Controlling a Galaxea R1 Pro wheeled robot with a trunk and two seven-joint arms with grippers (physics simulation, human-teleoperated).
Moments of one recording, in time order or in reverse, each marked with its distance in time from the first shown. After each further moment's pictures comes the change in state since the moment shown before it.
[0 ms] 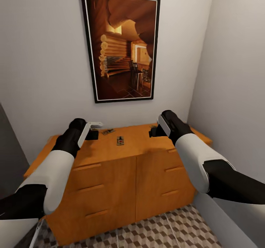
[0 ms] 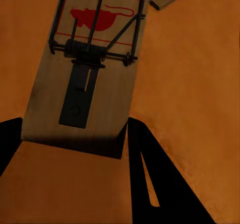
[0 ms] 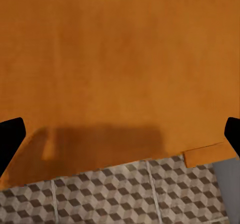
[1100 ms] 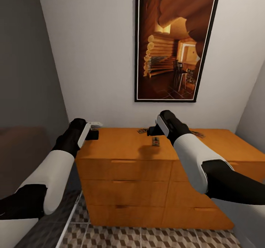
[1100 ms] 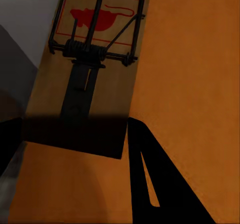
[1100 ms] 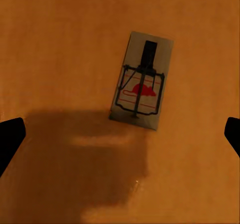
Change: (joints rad) left arm 0.000 0.000 -0.002 0.000 0.005 0.000 -0.001; right arm 0.000 0.015 0.000 0.000 -0.008 -0.041 0.002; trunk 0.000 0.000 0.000
